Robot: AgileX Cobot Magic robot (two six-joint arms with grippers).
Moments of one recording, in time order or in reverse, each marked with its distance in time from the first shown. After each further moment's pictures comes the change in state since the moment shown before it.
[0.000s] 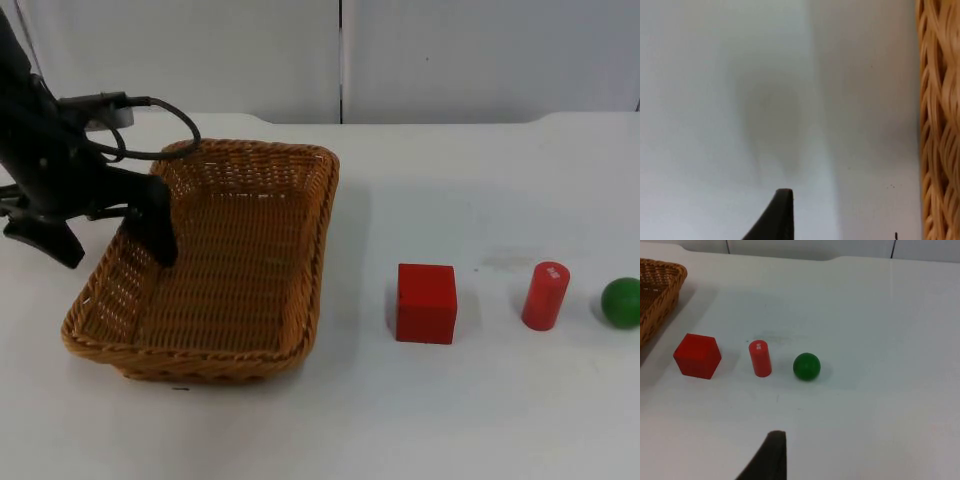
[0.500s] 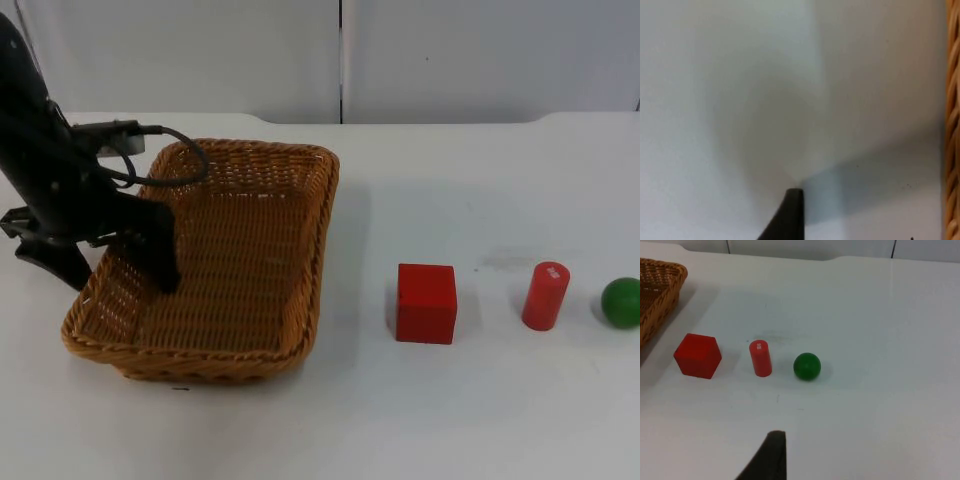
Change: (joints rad) right arm 0.000 0.000 0.000 0.000 0.000 0.000; left arm -0.014 0.051 -0.002 0.018 0.004 0.000
